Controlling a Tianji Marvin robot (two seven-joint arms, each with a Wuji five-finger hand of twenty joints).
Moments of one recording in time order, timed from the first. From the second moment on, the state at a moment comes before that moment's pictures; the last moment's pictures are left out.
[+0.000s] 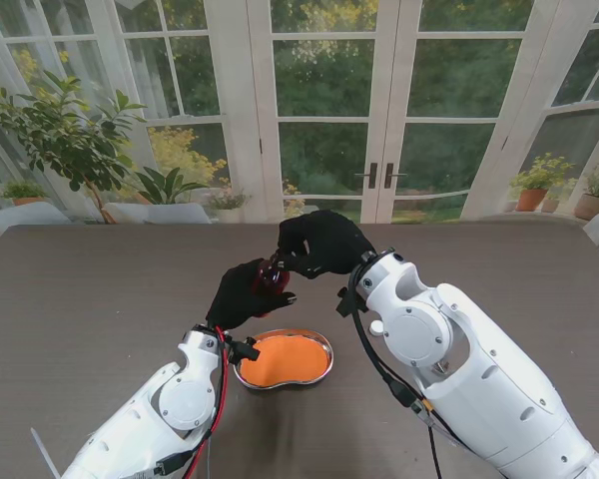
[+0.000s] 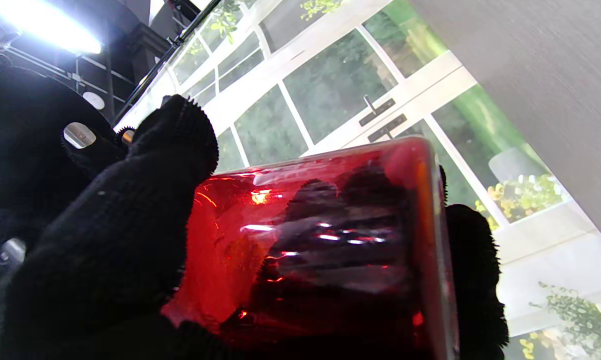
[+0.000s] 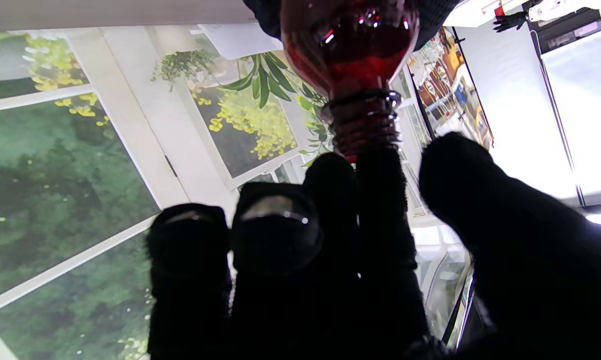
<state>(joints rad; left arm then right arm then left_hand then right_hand) 1.37 -1.27 -1.00 -1.27 0.25 -0.50 0.46 -1.21 -1.13 0.97 -1.69 -0.56 -0.11 0.00 0.78 -0.77 0.60 -0.17 0.83 0.43 0.79 0.56 1.18 0.39 0.33 0.72 0.96 0.46 0.72 0.60 0.46 0.53 1.30 0.68 0.42 -0.81 1.31 -0.33 0.86 -0.08 1.11 0.28 1.13 -0.03 0.90 0.95 1.28 -0.02 1.28 0.80 0.83 0.17 1.54 0.88</state>
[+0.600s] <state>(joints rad) 1.37 -1.27 -1.00 -1.27 0.25 -0.51 0.45 -1.21 -1.12 0.97 -1.68 -0.58 -0.14 0.02 0.78 -0.77 0.60 -0.17 0.83 0.43 0.79 0.56 1.18 0.39 0.33 0.72 0.96 0.46 0.72 0.60 0.46 0.53 1.29 0.68 0.34 -0.65 1.31 -0.33 0.89 -0.08 0.94 0.12 1.11 -0.03 0.91 0.96 1.28 -0.02 1.26 0.80 0.80 0.17 1.54 0.88</state>
